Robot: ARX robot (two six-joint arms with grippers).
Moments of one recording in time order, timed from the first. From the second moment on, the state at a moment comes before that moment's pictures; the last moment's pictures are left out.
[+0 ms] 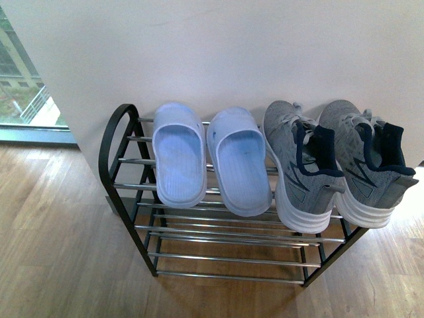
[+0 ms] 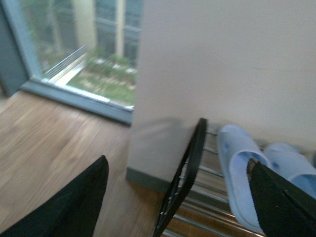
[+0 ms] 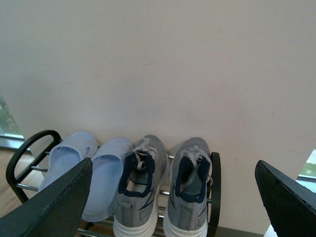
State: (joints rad) left arm -0.34 0.73 0.03 0.60 -0.36 -0.19; right arm 0.00 0.00 0.02 0.00 0.00 0.00
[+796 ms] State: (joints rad) left arm -0.01 0.28 0.01 0.28 0.00 -0.01; right arm 0.00 0.00 0.02 0.00 0.00 0.00
